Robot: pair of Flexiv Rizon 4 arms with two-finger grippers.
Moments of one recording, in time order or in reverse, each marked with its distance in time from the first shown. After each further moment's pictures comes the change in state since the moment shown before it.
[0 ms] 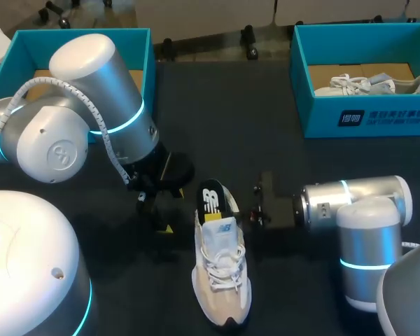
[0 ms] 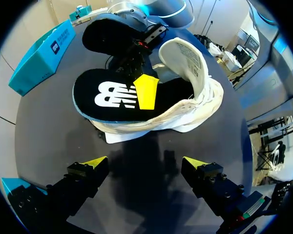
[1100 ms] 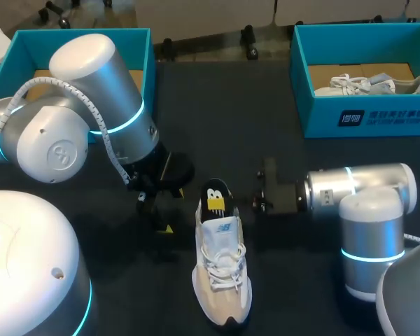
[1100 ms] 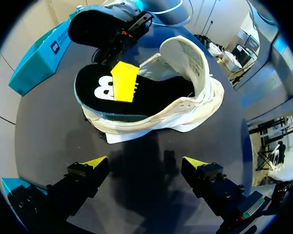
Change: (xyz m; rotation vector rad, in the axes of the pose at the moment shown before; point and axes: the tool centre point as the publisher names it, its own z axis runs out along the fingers) left arm 0.000 0.000 0.000 0.000 0.000 0.000; right arm -0.004 0.030 -0.009 -0.020 -0.014 -0.042
